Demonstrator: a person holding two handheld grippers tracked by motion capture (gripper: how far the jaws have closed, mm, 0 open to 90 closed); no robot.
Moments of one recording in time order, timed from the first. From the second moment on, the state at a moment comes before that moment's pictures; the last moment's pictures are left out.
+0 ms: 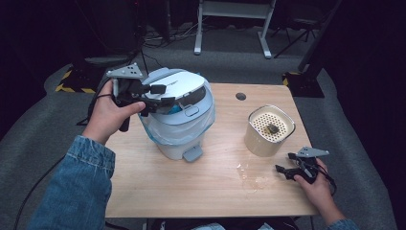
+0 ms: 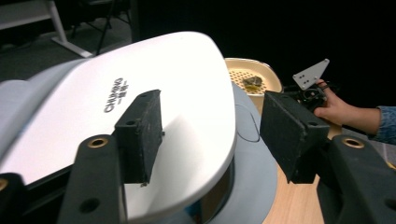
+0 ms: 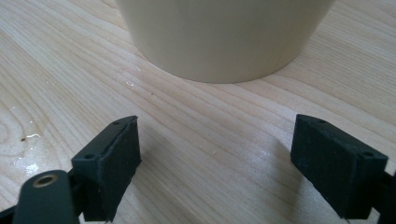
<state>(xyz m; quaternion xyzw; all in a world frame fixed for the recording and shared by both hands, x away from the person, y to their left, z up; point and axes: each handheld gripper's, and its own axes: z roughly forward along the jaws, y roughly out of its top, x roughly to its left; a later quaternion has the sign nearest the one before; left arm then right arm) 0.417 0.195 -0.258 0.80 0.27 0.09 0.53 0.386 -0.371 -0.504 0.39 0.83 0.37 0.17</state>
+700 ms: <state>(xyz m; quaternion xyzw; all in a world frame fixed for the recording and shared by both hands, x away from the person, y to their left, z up) 0.433 0.161 -0.269 0.82 0.30 0.16 0.46 0.386 -0.371 -0.504 0.39 0.83 0.37 0.17</state>
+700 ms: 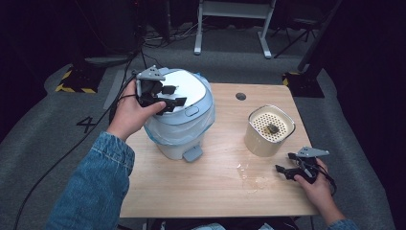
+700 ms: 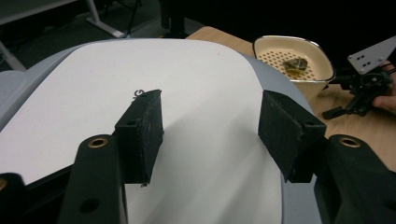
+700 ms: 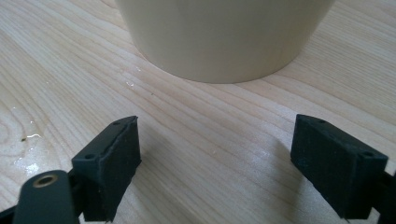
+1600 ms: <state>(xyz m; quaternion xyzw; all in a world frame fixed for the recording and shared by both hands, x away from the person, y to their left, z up) 0.425 0.152 -0.272 0.81 0.29 0.17 0.49 0.386 -0.371 -0.504 0.38 0.83 0.37 0.17</state>
